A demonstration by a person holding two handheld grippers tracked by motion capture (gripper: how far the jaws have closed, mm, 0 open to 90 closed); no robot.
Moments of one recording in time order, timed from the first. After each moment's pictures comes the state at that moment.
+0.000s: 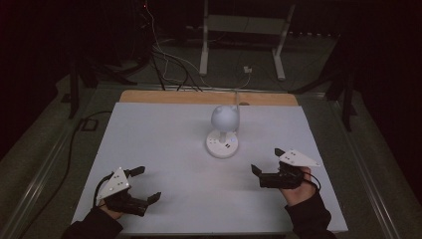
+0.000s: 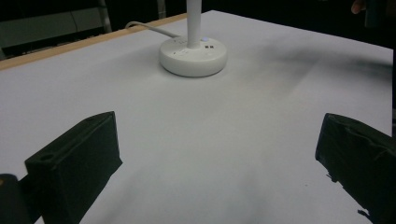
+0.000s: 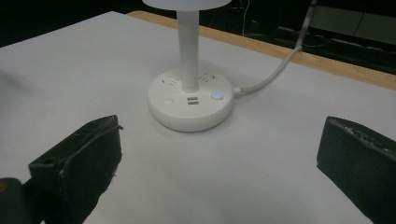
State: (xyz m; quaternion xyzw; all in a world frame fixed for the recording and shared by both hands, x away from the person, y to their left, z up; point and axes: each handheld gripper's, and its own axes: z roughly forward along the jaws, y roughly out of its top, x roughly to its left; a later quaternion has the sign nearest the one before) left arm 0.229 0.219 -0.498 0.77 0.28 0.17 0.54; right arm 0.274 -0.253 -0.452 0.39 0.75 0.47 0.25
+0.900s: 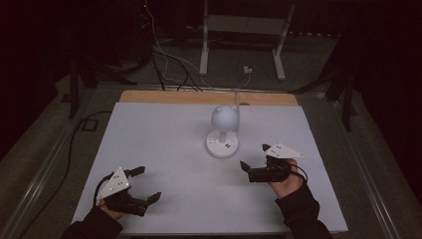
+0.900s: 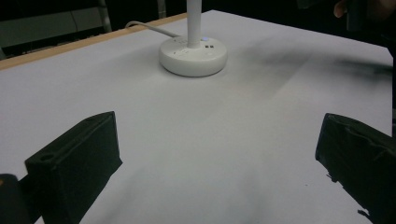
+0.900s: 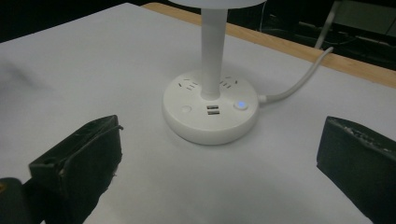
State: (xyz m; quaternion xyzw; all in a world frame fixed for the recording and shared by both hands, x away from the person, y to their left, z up) left arm 0.229 0.219 -0.498 0.77 0.28 0.17 0.54; right arm 0.296 -0.228 -0.458 0.37 0.77 0.46 0.23
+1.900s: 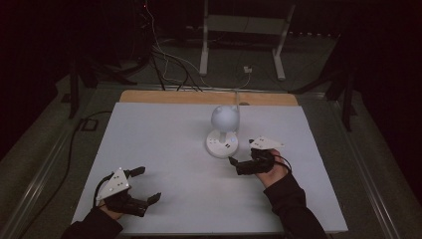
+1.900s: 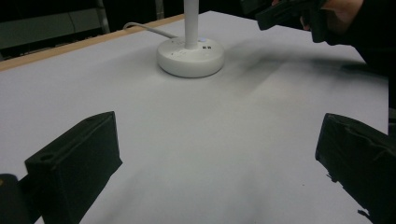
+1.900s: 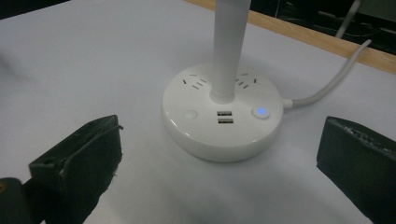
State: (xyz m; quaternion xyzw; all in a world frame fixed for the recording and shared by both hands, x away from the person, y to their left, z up) left arm 0.228 0.218 -0.498 0.77 0.28 0.17 0.54; right arm 0.334 -0.201 -0.480 0.36 0.80 0.44 0.20
